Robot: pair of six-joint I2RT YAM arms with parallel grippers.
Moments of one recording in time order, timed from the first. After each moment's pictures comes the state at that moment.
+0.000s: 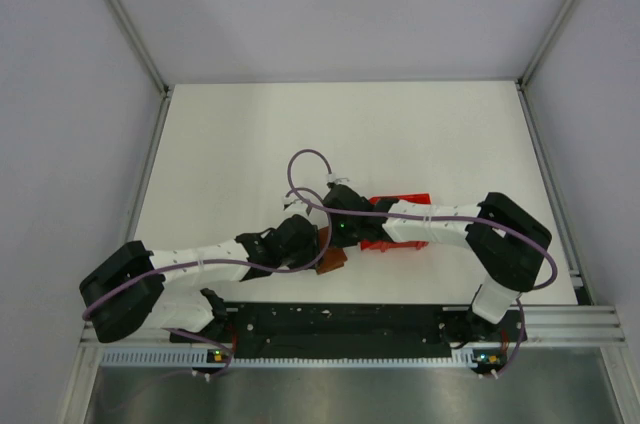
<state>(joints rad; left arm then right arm) -0.96 1.26 0.49 -0.12 -0.15 -0.84 1.01 1.69 0.97 -0.26 0.08 0.76</state>
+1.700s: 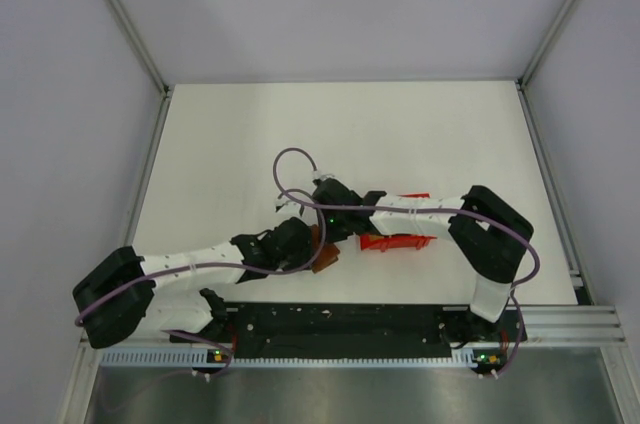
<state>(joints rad) -0.97 1.21 0.48 -0.21 -0.23 -0.87 1.00 1.81 1.07 -0.27 0.02 0.67</state>
